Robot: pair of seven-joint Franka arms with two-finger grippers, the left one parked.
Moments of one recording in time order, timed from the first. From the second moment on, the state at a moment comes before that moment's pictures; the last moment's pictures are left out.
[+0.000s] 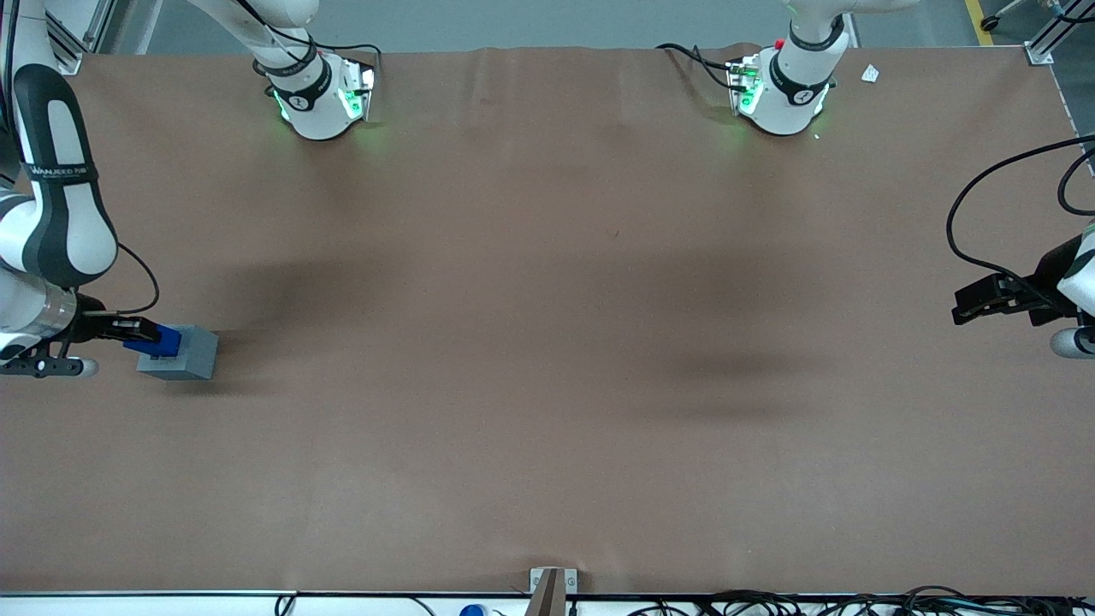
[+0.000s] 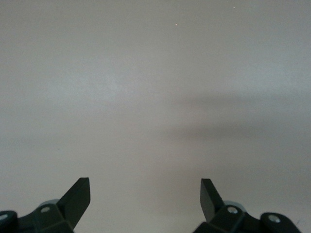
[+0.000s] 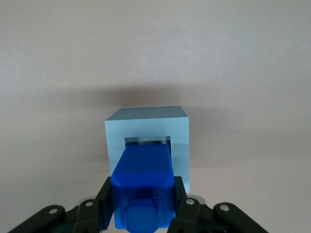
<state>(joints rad) -0.29 0.38 -0.03 -1.87 -0.01 2.17 -0.28</state>
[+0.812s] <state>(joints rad) -0.30 0.39 -0.03 -1.87 -0.01 2.19 -0.28</state>
